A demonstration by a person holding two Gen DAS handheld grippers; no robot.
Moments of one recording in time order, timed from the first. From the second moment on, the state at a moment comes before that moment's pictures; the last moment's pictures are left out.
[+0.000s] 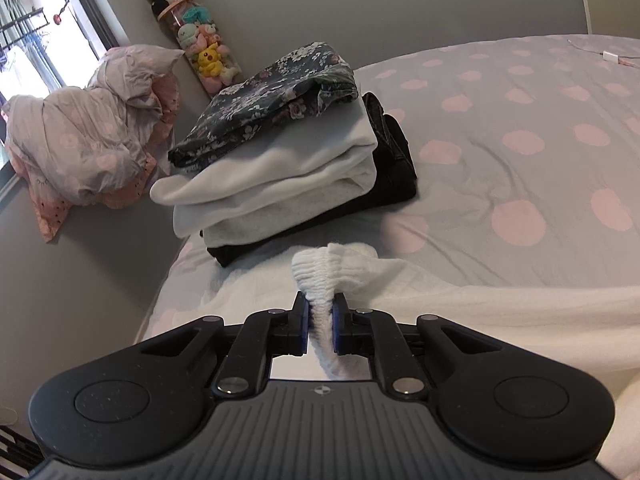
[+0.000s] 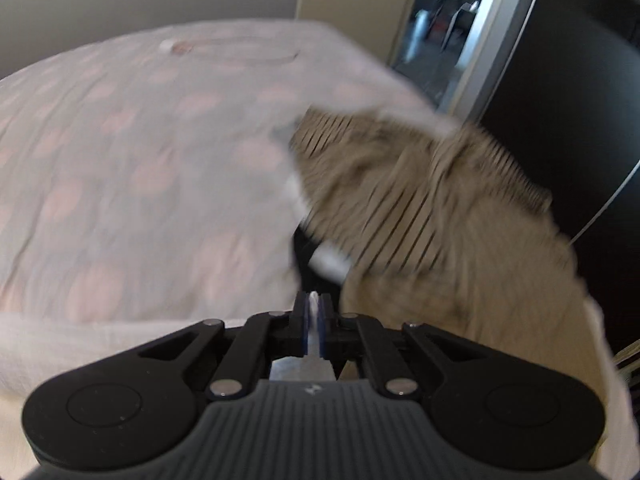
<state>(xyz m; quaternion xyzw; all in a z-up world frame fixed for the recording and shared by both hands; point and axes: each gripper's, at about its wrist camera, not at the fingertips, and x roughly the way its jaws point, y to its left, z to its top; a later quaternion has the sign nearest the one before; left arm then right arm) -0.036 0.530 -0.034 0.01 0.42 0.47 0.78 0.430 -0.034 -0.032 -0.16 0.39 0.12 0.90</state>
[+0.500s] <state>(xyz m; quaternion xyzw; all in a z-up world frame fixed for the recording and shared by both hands) 0.067 0.580 -0.060 0.07 0.42 0.47 0.77 0.552 0.085 -0.024 -0.24 0.28 0.05 0.93</state>
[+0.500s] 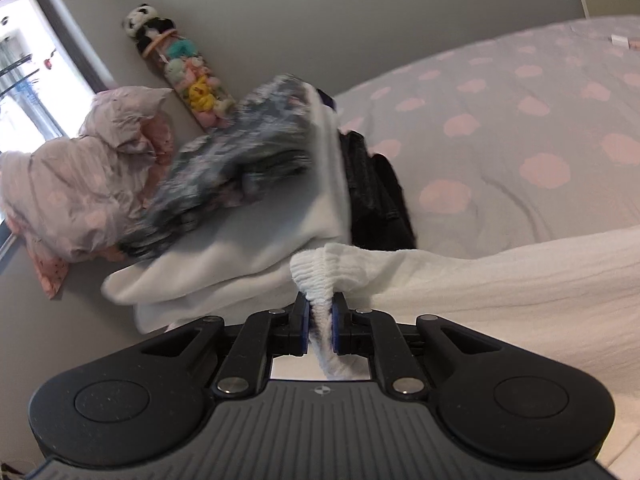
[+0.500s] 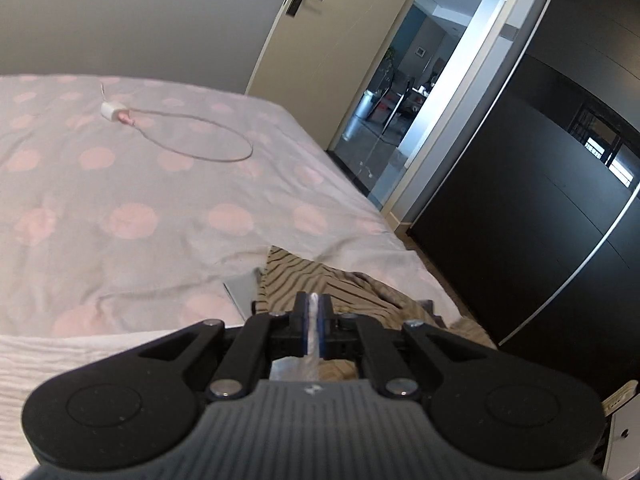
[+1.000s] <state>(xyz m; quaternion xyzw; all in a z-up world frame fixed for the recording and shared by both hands) 0.048 0.571 -0.064 0.08 0.46 0.39 0.80 0.537 0.083 -0.057 -0.25 0.32 0.04 0.91</state>
